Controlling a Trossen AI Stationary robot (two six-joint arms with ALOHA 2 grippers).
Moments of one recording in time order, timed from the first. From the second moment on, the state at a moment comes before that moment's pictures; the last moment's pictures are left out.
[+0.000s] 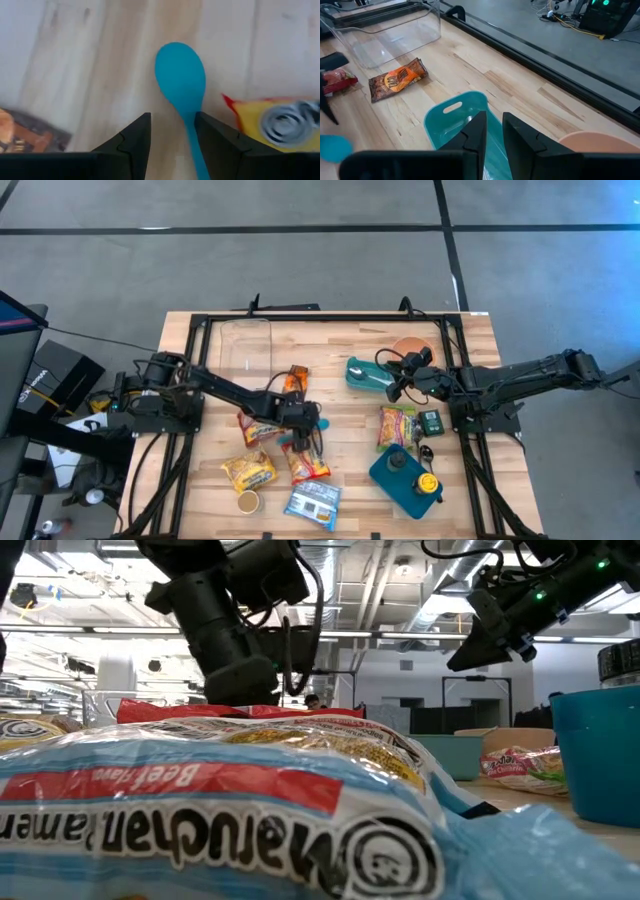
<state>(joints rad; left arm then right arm) -0.15 1.84 1.00 -0.24 -0.21 -0.27 0.05 0.92 0.49 -0.17 0.70 0.41</state>
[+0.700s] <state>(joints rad) -0.09 1.80 0.99 -0.22 -0.20 -0.27 0.05 0.92 0.49 -0.18 0.67 0.41</state>
